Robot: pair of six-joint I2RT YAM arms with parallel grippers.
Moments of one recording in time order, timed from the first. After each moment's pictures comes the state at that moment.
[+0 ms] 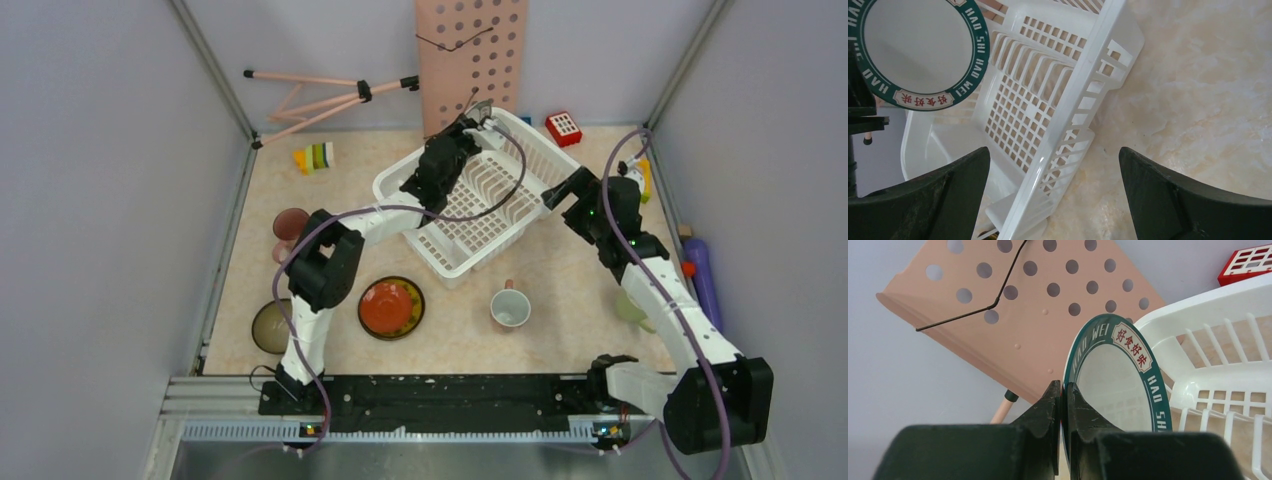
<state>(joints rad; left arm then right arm) -0.67 2.08 1.58 0.65 -0.26 0.76 0.15 1.09 0.82 -0.24 0.04 0.79</state>
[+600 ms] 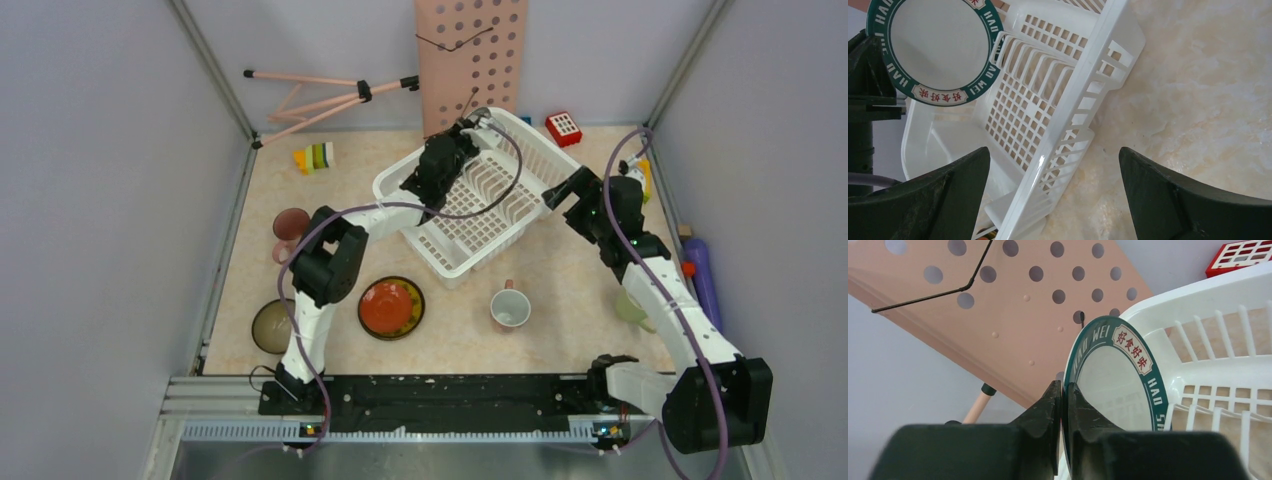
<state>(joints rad) -0.65 2.14 1.60 0.65 -0.22 0.70 0.13 1.09 0.82 -0.22 0.01 0.77</state>
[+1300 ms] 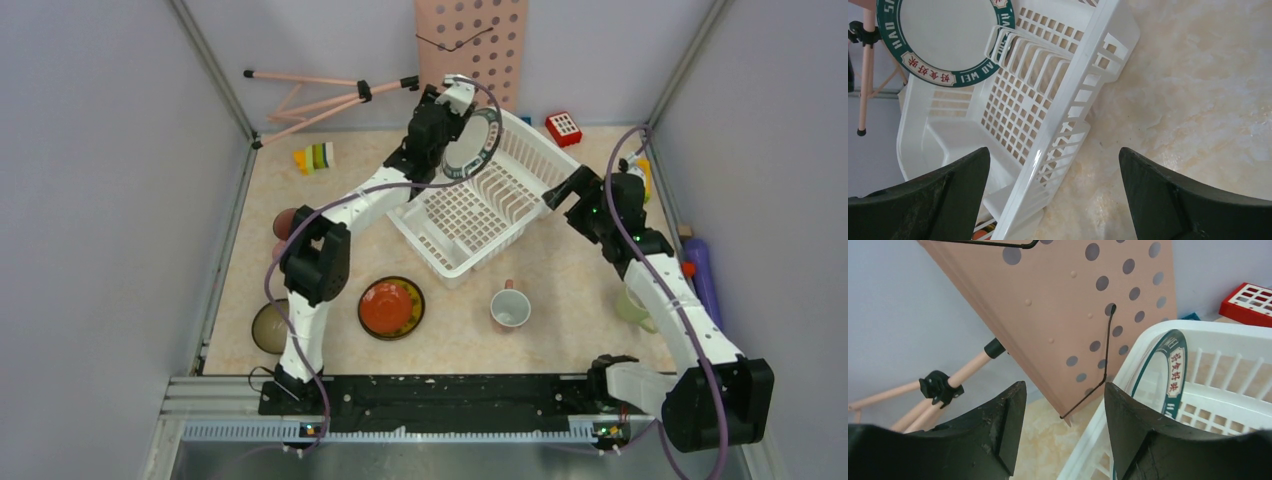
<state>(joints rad) -0.59 2.13 1.80 0.37 -0.33 0.35 0.12 1.10 0.85 -0.28 -0.02 0.75</state>
